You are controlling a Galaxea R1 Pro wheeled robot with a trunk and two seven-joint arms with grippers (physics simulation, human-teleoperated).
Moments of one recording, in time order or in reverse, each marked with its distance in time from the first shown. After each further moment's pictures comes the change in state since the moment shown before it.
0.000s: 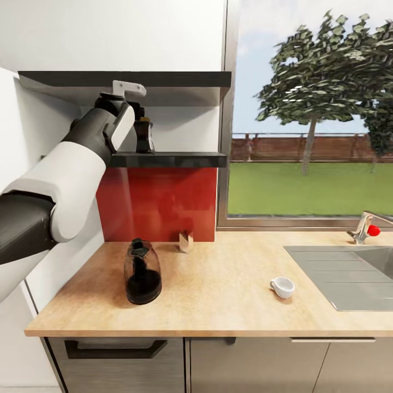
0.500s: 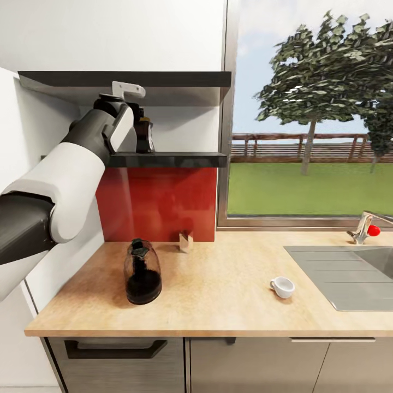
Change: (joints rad) left arm 0.004 0.007 -0.001 0.001 -0.004 -0.006 -0.010; right arm 0.005 -0.001 0.000 0.000 0.000 0.000 -0.001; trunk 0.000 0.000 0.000
